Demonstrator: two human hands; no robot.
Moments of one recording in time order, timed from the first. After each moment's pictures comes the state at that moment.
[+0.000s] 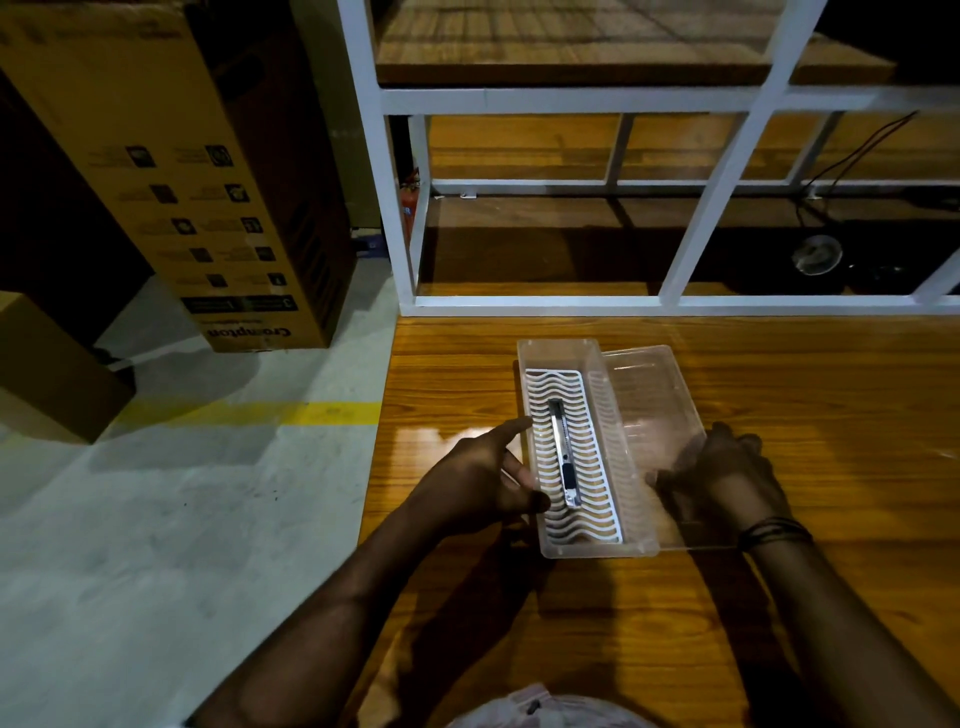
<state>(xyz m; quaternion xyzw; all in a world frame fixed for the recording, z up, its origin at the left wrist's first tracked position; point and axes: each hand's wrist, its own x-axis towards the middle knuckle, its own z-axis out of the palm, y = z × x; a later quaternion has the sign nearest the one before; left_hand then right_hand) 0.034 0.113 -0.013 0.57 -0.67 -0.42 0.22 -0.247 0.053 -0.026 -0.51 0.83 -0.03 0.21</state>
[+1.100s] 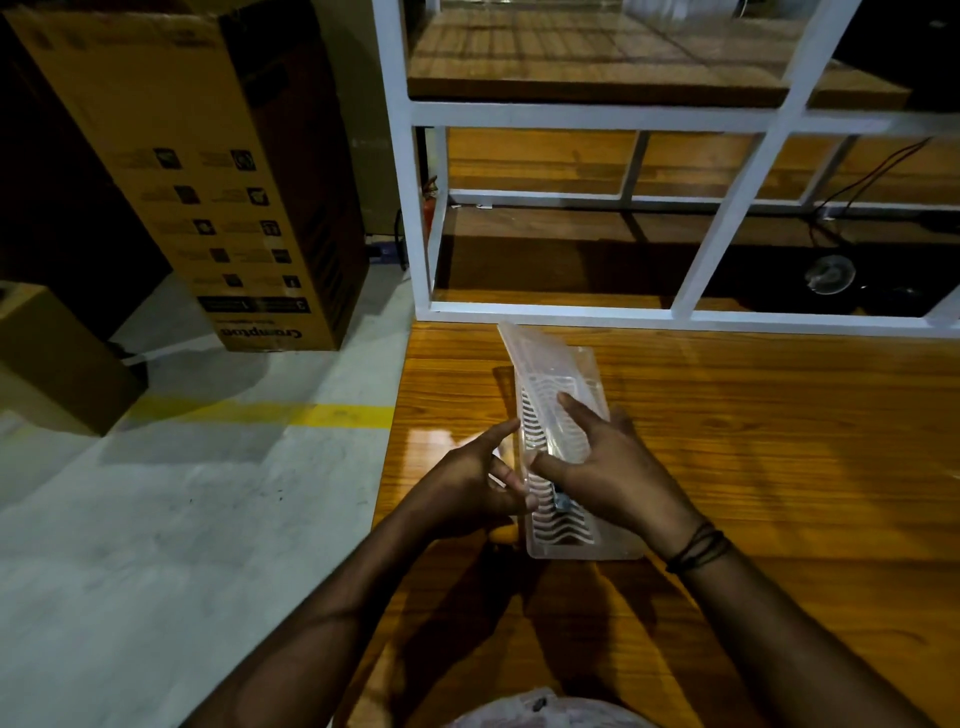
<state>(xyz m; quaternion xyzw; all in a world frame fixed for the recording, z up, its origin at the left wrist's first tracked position) 0.052 0.122 -0.016 0.59 -0.60 -0.48 0.25 -0.130 0.095 0.027 -0.67 0.67 -0.08 0.31</state>
